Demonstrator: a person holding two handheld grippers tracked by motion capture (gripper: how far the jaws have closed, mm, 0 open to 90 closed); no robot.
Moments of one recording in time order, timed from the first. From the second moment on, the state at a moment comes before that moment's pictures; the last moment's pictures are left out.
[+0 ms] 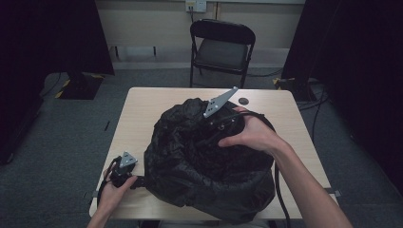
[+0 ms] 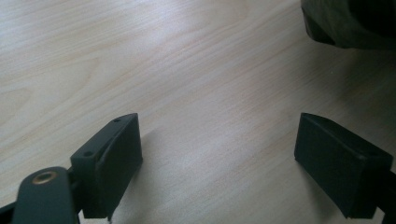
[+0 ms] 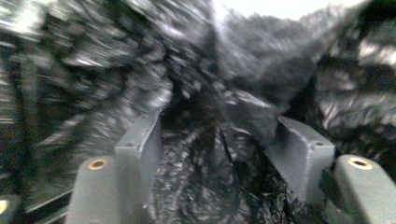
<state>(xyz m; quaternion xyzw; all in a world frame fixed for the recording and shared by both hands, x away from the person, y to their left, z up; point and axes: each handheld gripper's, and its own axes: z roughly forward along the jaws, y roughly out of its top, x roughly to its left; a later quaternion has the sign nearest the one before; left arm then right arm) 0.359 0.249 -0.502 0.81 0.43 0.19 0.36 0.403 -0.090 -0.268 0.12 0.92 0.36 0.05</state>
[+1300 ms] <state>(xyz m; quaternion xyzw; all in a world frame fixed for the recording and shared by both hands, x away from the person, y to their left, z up) 0.359 0.249 -0.502 0.81 0.43 0.19 0.36 0.394 -0.083 -0.259 0.12 0.87 0.48 0.08</state>
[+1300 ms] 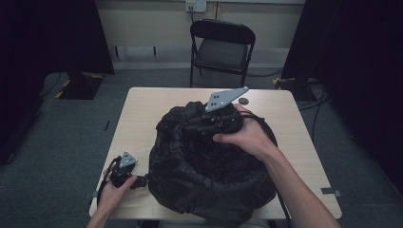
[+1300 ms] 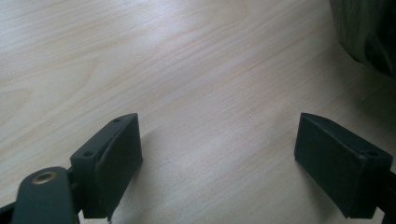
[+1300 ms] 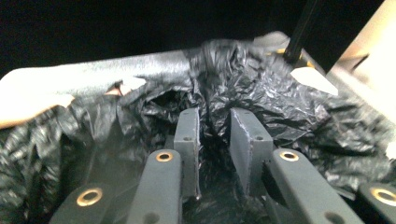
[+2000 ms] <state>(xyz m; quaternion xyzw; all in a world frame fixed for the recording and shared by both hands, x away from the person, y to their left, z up) 0.360 0.249 -0.502 0.81 0.43 0.19 0.36 0.400 -0.052 -0.285 0.11 0.92 0.38 0.05</state>
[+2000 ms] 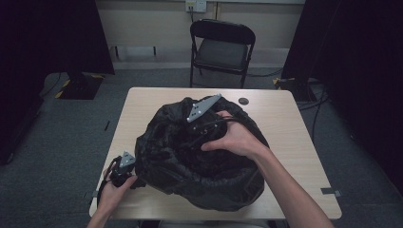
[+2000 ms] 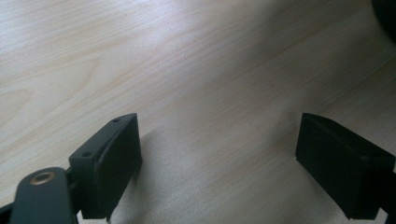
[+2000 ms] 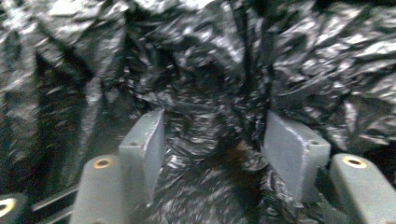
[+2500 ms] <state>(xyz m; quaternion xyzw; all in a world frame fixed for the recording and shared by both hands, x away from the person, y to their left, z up) 0.359 0.250 -0.502 0.80 0.44 0.19 0.35 0.392 -0.081 -0.255 0.14 0.88 0.45 0.06</state>
